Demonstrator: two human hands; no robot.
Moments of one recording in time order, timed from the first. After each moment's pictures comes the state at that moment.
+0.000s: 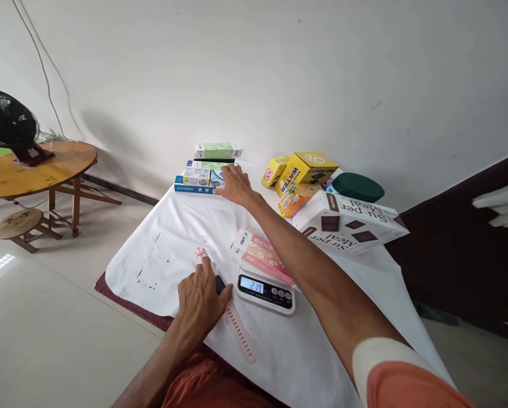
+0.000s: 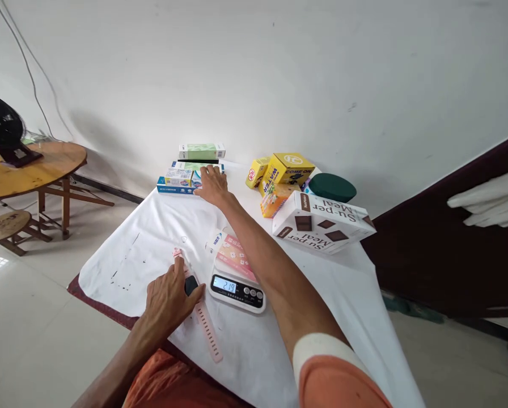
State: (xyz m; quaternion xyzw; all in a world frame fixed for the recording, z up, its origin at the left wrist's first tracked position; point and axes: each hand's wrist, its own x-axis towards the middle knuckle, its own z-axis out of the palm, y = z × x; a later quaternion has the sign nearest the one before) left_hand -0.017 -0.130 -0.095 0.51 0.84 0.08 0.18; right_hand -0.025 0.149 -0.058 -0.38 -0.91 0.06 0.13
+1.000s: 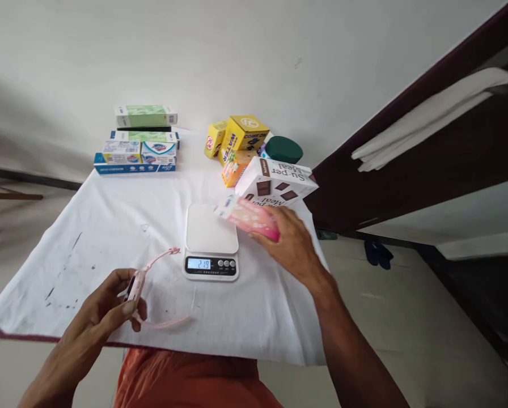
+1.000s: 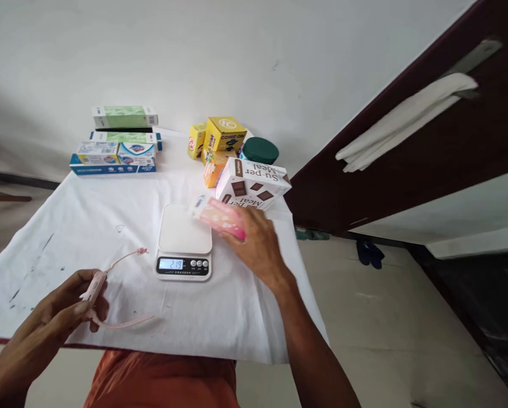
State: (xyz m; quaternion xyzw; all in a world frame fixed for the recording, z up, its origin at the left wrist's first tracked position) left_hand -0.078 -0.174 -0.083 0.37 0.64 0.39 0.54; right_hand 0.255 0.018 -0.085 -0.50 -0.83 0.04 0.23
